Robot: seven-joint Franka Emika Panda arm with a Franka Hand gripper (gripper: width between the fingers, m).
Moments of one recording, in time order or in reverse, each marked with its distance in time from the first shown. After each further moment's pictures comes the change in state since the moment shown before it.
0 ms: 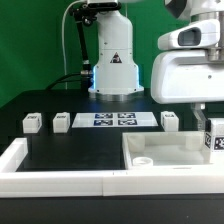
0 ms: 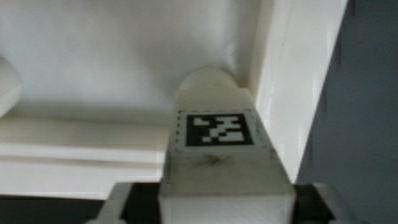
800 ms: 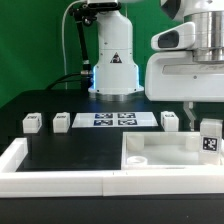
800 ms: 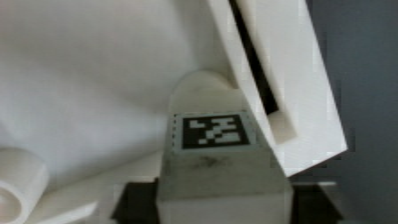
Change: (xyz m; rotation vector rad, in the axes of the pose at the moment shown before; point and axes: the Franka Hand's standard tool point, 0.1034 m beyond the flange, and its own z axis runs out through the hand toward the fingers) arm 0.002 0.009 0.000 -0.007 0.013 0.376
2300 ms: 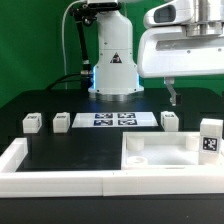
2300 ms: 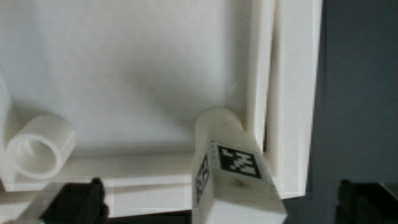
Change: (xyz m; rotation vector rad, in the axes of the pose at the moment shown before) arm -0.026 0.020 -0.038 0.022 -0.015 -0.349
